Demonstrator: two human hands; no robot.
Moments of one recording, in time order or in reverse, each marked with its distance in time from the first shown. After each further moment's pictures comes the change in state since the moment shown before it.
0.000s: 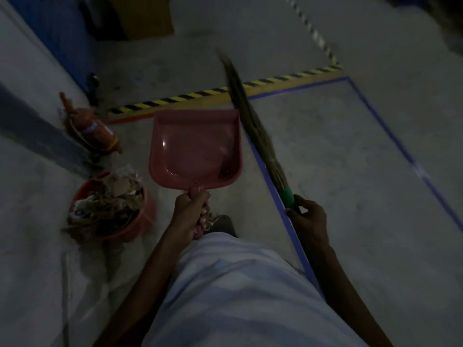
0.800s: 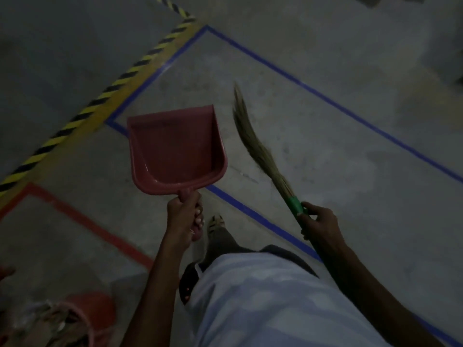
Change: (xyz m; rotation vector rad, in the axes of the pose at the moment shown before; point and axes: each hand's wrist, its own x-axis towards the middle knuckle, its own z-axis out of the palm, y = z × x) left_hand 0.144 0.049 0.262 0.351 -0.415 -0.126; right_hand 0.058 0.075 -0.140 0.105 0.275 0.597
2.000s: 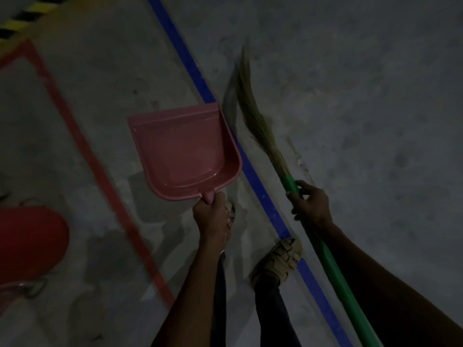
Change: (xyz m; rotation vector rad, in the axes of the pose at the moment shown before) left_hand 0.367 -0.273 0.129 -0.218 0.724 -0.224; right_hand 0.459 0.155 0.286 -0.210 -0.523 -0.161
